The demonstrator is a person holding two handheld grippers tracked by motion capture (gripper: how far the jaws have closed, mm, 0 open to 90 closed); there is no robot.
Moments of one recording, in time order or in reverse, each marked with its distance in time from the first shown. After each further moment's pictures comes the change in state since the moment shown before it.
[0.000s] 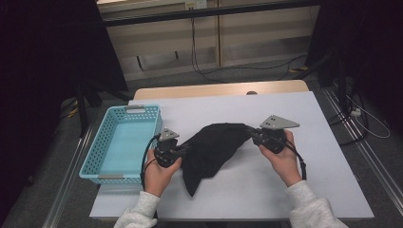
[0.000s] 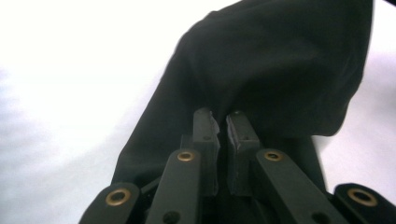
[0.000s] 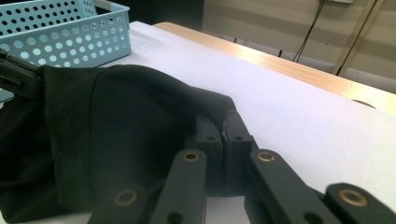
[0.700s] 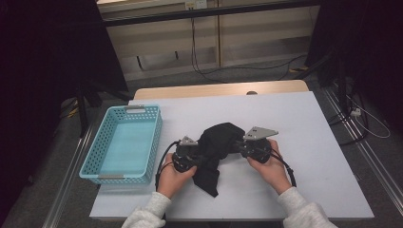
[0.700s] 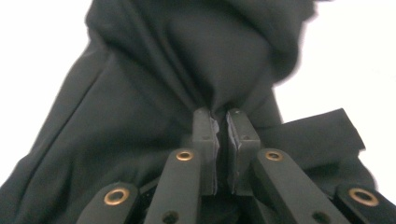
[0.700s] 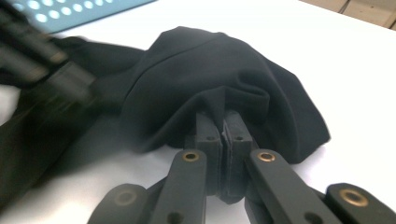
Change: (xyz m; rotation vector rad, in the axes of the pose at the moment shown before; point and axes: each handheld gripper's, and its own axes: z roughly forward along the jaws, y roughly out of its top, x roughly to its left) left arm -0.035 -0.019 0.049 0.173 -0.219 0.042; right arm 0.031 -0.021 0.028 0.164 0.070 -0.046
